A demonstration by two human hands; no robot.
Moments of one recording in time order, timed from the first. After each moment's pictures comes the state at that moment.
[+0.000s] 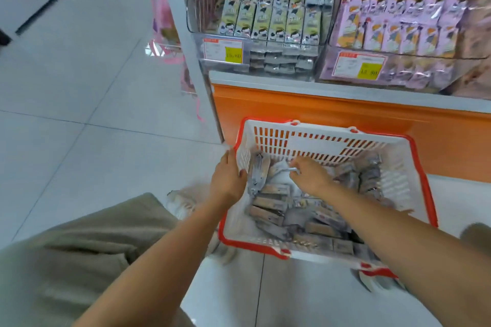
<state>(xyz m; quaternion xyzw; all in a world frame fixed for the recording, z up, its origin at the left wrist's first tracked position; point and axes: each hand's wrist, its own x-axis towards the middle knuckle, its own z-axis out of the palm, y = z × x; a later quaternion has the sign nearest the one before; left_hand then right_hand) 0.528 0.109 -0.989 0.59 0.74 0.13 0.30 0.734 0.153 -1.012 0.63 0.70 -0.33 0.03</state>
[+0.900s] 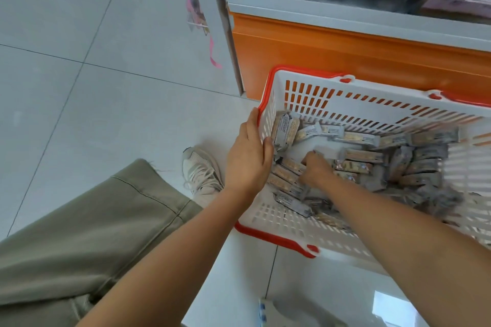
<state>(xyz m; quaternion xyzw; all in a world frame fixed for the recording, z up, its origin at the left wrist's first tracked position) 0.528 0.106 -1.026 0.60 0.73 0.21 0.25 0.689 0.148 -1.151 0.68 0.58 -0.38 0.22</state>
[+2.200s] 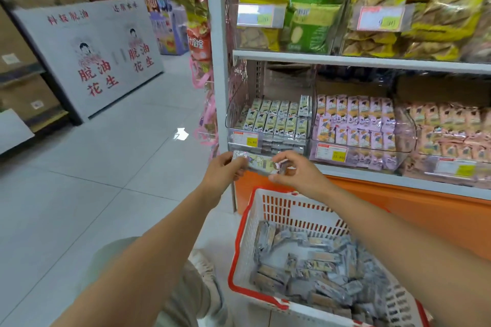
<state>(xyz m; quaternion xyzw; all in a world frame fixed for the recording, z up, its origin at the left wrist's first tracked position) 0.498 0.101 -0.788 0.47 0.60 0.46 0.45 0.703 0.141 -0.799 0.45 0.72 -0.44 -0.29</state>
